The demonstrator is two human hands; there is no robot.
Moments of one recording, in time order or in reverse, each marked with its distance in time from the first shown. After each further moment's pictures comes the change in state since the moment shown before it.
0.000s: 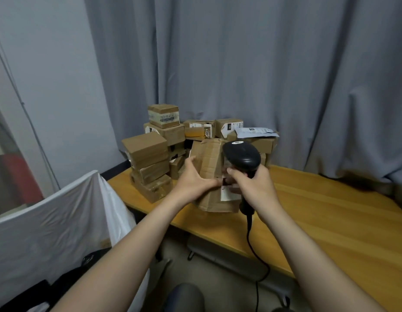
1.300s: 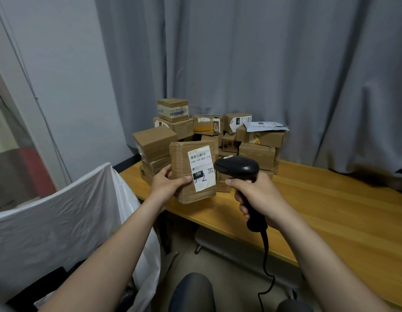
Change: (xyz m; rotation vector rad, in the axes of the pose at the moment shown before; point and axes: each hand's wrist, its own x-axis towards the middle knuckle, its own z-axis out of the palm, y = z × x) left_hand 0.001 -0.088 -0.058 -0.351 0.242 -0.187; right_hand -0.040 -0.011 0.009 -0.135 -0.265 0.186
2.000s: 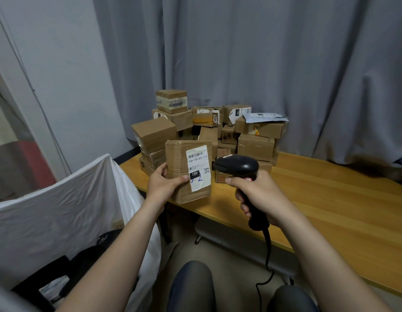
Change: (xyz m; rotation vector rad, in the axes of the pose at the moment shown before) left_hand -0.037 -0.005 -0.001 0.059 0.081 0.055; right_hand -0.016 0.009 0.001 -0.014 -0.012 0.057
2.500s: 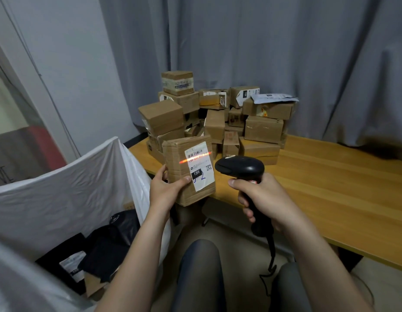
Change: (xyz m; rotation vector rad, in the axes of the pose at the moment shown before) left_hand -0.059 -0.031 -0.014 -0.034 0.087 -0.029; right_hand -0.037 0.026 0.024 0.073 -0.049 0.063
